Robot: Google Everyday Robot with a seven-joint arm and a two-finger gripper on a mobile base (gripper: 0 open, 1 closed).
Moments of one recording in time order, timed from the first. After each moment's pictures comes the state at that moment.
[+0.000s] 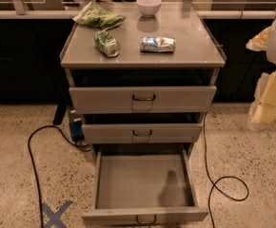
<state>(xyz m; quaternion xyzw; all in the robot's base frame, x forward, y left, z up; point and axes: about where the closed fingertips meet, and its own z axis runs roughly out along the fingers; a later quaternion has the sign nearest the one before) 0.438 -0.217 0.976 -0.60 0.78 -0.03 0.16</state>
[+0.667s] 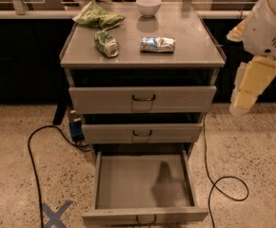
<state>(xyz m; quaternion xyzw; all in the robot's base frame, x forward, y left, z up) 0.474 -0.201 0.974 -0.63 0.76 -0.05 0.16</state>
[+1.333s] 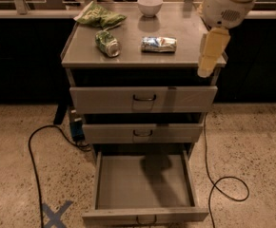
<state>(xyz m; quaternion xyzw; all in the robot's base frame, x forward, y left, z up) 0.593 -0.163 0.972 -0.67 0.72 -0.08 0.18</state>
